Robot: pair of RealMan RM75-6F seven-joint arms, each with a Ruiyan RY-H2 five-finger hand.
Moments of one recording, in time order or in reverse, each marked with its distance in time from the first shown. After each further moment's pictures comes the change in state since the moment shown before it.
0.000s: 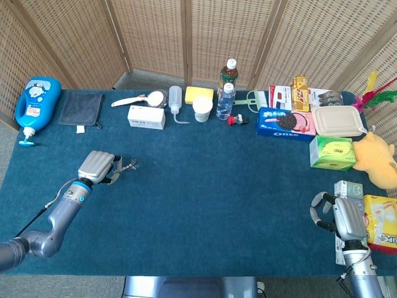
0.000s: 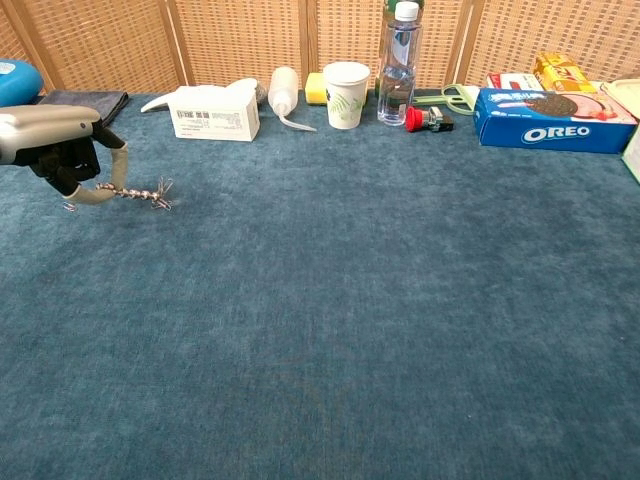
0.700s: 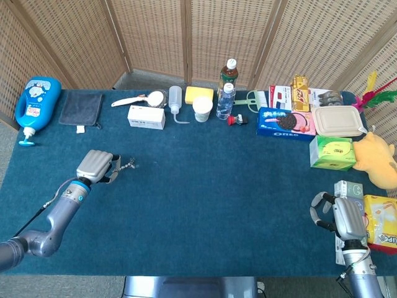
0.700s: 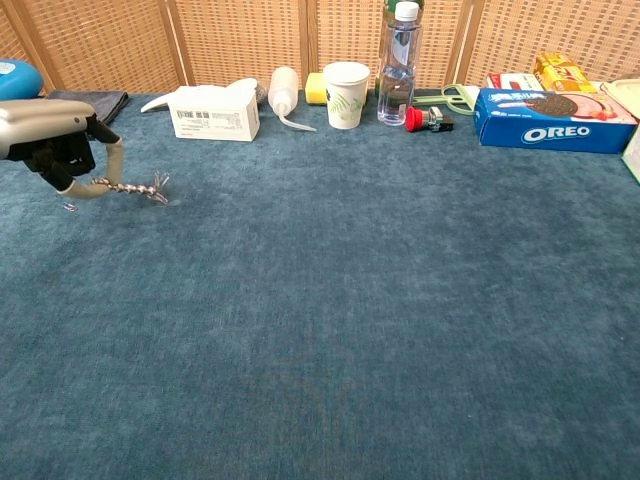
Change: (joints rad) left arm 0.005 0.019 -0.003 -0.008 0.011 0.016 -0.012; right arm 0.002 0.000 0.003 -0.003 0.009 -0.008 -0.005
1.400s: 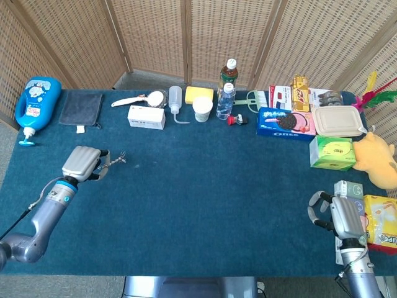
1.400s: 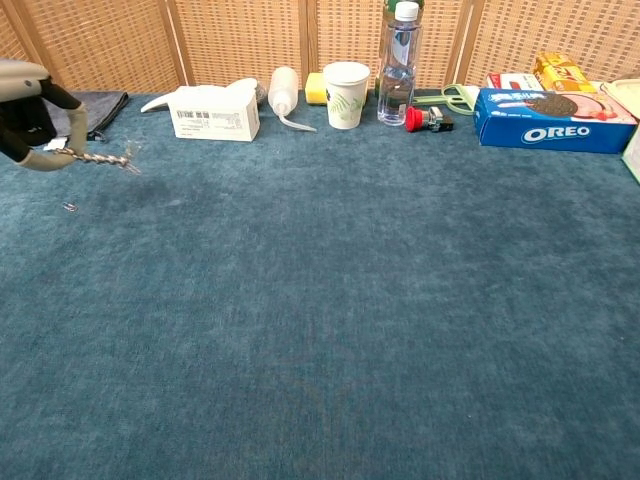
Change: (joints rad) left arm 0.051 0.108 0.000 -0.091 0.050 0.083 -0.034; right arm 0.009 -0.004 0.003 -0.006 -0.003 -0.008 -0.008
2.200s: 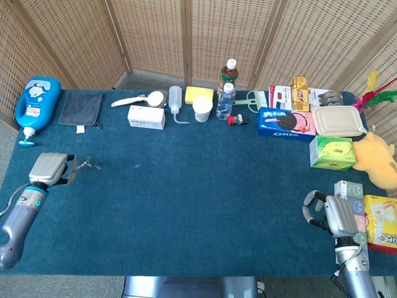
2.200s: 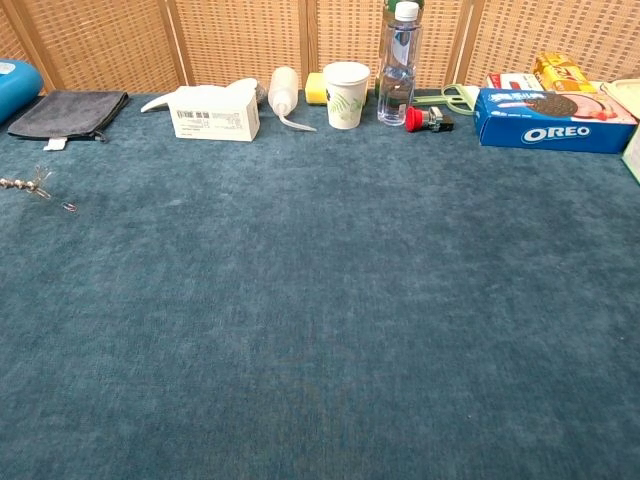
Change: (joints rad) left arm 0.080 0.034 0.049 0.125 -0.051 -0.045 -0.039; right arm 0.016 -0.009 0.002 -0.018 0.008 -0.016 -0.038
